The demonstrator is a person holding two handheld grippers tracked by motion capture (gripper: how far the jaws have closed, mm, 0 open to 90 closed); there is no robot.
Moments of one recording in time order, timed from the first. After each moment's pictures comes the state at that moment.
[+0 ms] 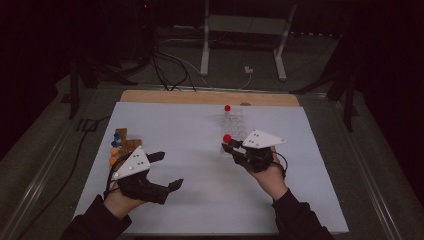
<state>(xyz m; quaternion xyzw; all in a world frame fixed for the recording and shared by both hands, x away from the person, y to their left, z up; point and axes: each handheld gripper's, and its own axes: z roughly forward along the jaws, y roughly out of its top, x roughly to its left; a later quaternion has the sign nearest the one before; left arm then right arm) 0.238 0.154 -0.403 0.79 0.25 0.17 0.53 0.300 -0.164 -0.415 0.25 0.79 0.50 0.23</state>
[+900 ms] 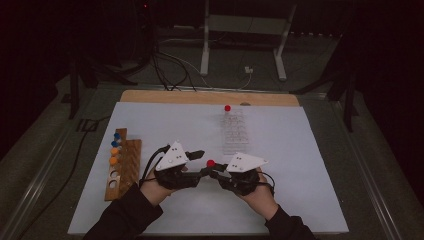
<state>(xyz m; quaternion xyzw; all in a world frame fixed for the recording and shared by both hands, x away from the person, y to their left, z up) 0.265 0.088 -0.415 0.81 0.19 0.16 0.54 0.264 -0.133 -0.441 0.20 0.83 0.49 0.17</state>
